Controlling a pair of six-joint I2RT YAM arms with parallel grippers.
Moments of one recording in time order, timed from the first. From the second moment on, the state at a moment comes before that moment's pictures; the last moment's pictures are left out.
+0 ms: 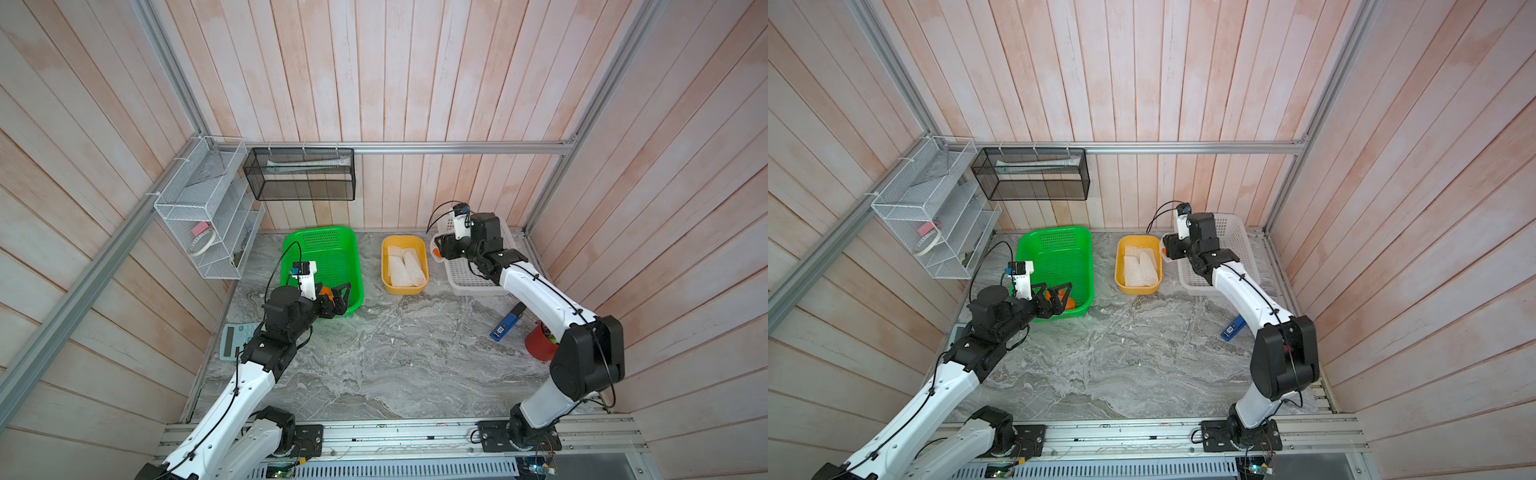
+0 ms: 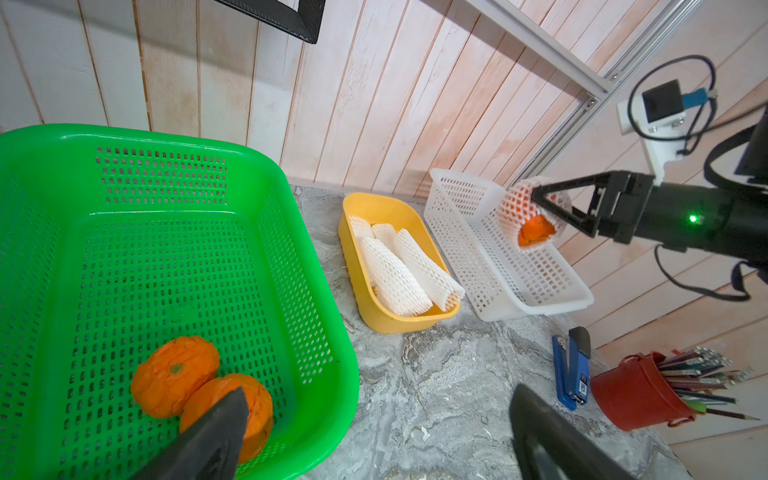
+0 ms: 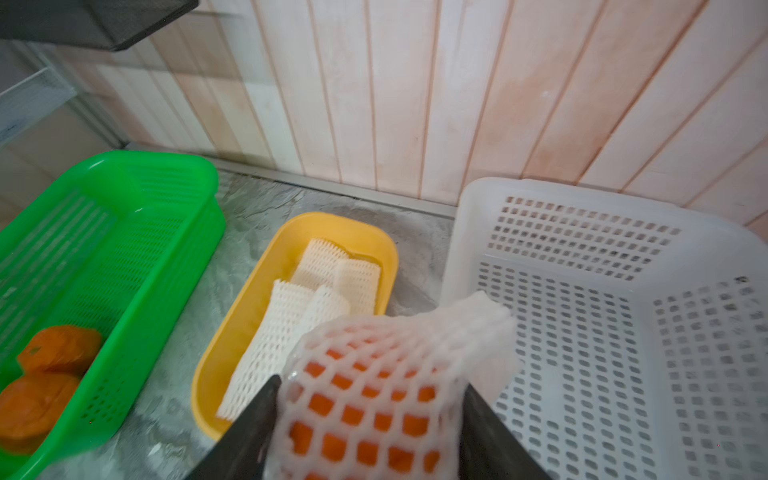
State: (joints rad) left arm -0.31 0.88 0.67 -0.06 0.19 -0.37; right arm 0.38 1.60 1.33 -0.22 -0.10 0.06
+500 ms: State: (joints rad) left arm -0.31 0.81 0.56 -0.07 0.29 -0.45; right arm 0.73 1.45 0.78 0.01 -0.18 -0.01
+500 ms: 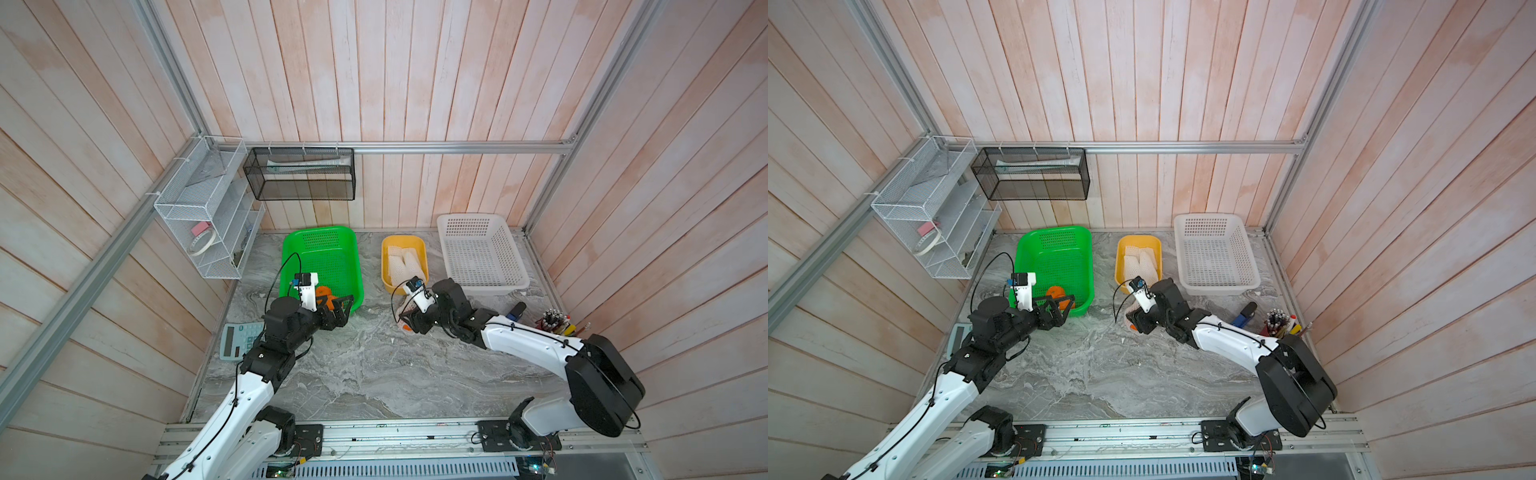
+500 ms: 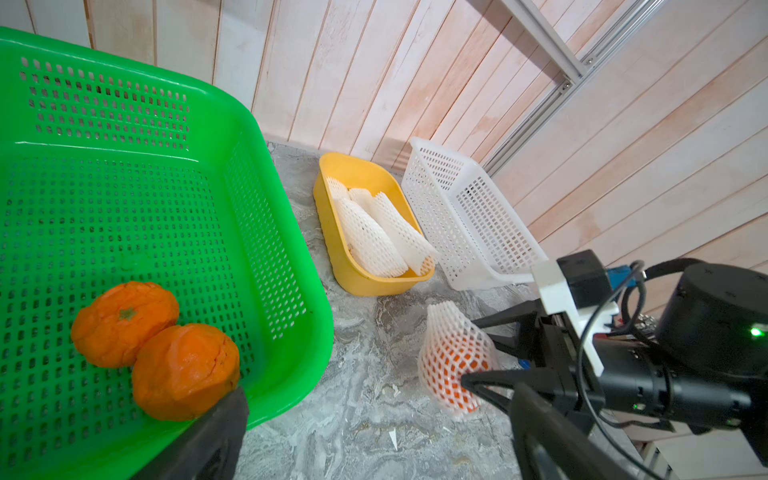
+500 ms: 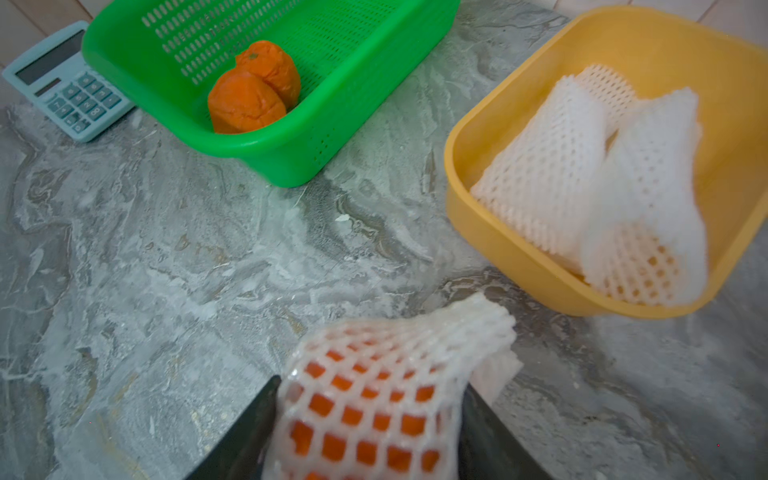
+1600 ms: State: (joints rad) left arm -0.48 0.96 0.38 0.08 0.39 -0.66; right arm 0.88 1.24 0.58 0.15 -0.20 0.07
